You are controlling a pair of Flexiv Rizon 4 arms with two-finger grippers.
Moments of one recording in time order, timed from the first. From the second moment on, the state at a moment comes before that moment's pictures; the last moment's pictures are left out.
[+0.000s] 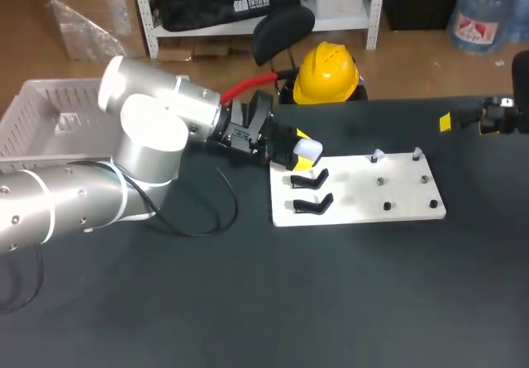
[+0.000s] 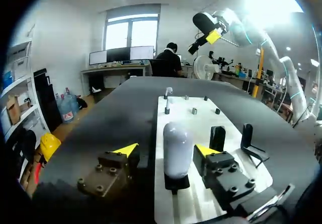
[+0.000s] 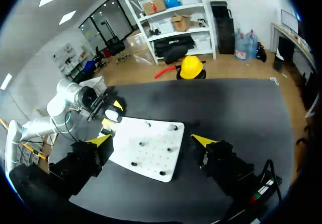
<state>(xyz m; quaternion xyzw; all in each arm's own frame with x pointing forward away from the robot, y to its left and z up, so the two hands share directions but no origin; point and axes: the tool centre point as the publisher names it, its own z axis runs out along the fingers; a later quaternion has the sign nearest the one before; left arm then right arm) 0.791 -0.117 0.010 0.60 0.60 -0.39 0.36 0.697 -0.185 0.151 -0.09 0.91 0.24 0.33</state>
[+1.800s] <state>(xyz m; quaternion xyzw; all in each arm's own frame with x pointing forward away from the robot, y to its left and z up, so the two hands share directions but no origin) 0.768 -0.124 0.071 0.59 0.60 -0.39 0.37 0.693 -0.161 0.158 -0.11 0.91 0.25 0.32</state>
